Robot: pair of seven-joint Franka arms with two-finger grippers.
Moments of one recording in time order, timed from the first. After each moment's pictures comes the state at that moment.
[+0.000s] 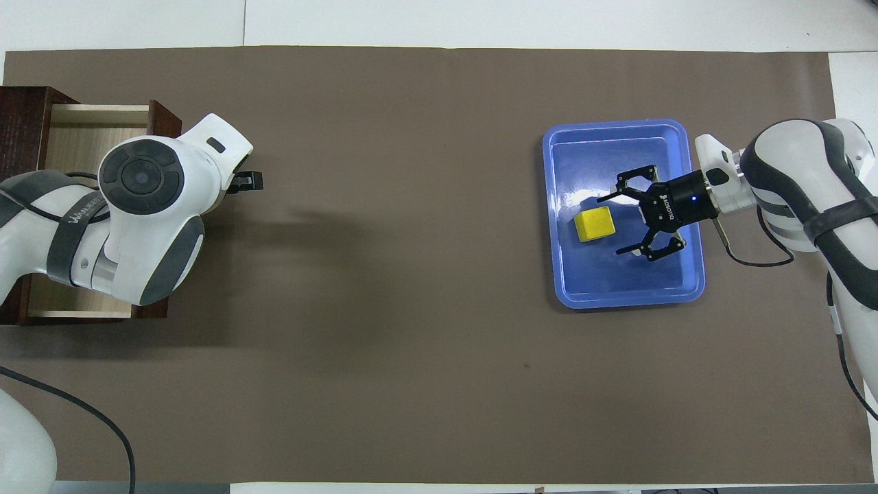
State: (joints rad) left arm -0.28 0.19 0.03 -1.97 0.38 2.32 -0.50; right arm -0.14 0.49 0.02 -1.79 0.82 1.75 -2.42
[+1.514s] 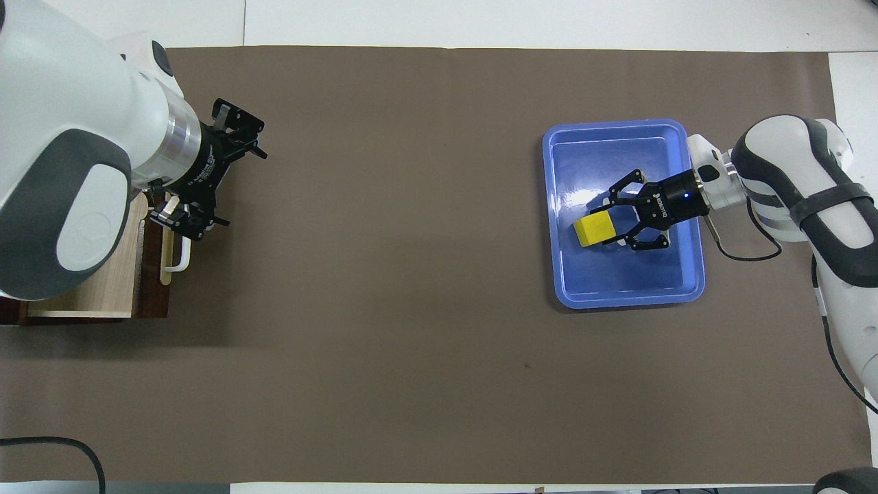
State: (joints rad) left arm -0.39 0.14 0.02 -1.50 -0.04 1.67 -1.46; right arm -0.15 0.58 0.02 -1.72 0.83 1.71 -2.42
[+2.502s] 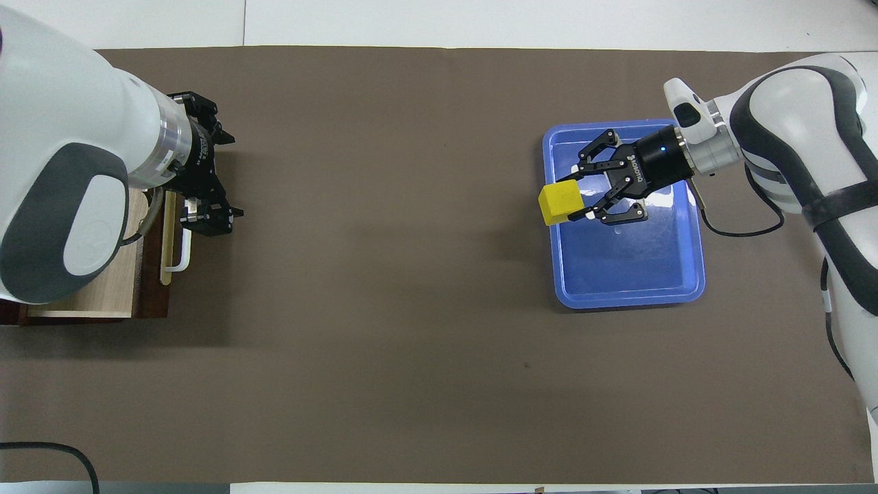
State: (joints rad) left arm -0.38 0.13 0.04 -1.57 -0.01 1.78 -1.98; right arm -0.05 0.47 0.11 -1.57 0.86 1.65 -1.88
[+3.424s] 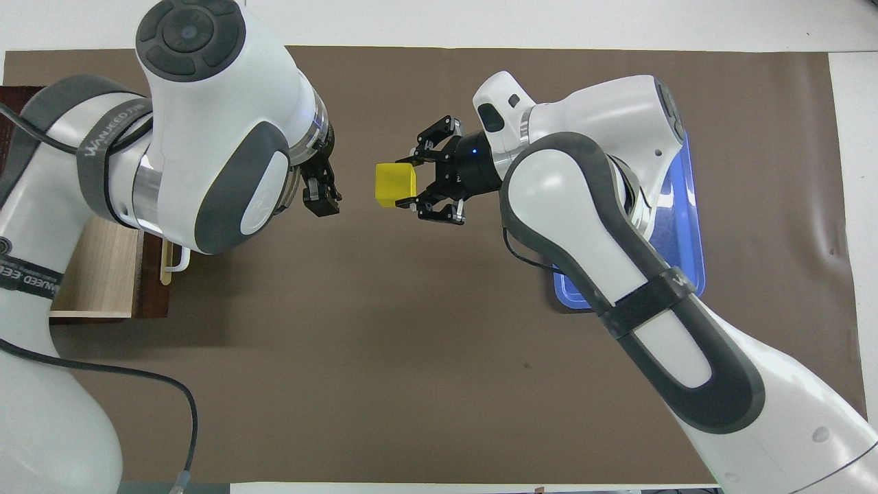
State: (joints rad) left arm -0.50 0.36 0.02 -1.36 -0.02 1.78 -2.14; right arm 0.34 0.42 0.12 -1.56 0.94 2.16 -1.60
